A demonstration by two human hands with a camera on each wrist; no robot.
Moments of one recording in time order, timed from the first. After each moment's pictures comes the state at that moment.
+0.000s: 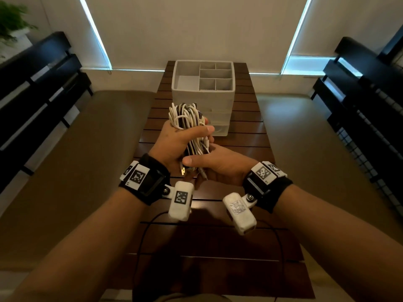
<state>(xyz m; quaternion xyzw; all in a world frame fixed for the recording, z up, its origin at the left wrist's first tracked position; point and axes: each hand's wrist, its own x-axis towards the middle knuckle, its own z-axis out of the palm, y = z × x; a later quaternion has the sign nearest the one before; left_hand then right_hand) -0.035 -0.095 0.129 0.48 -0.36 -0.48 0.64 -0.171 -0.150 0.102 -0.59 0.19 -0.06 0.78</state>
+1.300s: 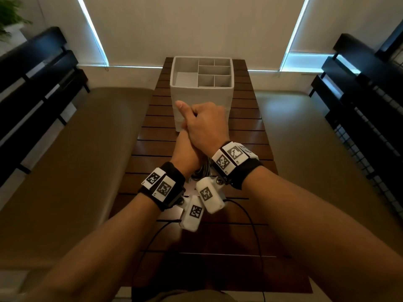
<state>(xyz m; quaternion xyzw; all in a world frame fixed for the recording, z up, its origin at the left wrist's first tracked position) -0.060 -0.099 0.096 0.67 -0.44 -0.33 0.50 -0.110 -0.170 0.122 -0.79 0.37 -0.41 0.28</state>
